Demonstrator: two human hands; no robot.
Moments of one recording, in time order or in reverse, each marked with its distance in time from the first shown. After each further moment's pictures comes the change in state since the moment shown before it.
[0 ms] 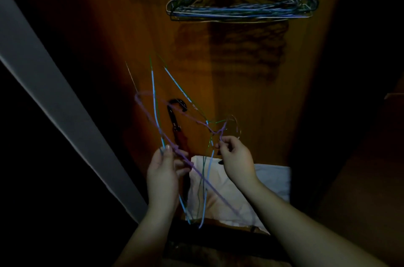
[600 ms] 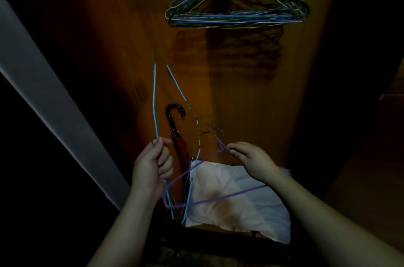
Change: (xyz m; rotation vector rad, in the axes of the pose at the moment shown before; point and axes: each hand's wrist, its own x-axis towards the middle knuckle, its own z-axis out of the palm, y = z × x) left_hand 0.042 0.021 -0.022 -0.312 -0.315 -0.172; right_hand 0.028 0.017 -0.057 -0.451 -0.370 -0.267
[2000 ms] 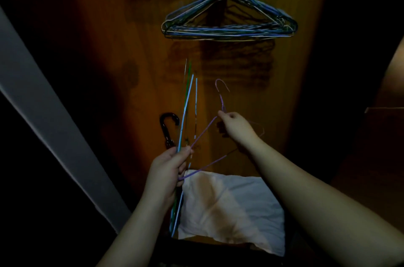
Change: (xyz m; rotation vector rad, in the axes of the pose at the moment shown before) left_hand -0.007 -0.011 0.045 0.342 0.021 -0.066; right_hand 0.077 -0.063 -0.041 0.443 0.250 0.447
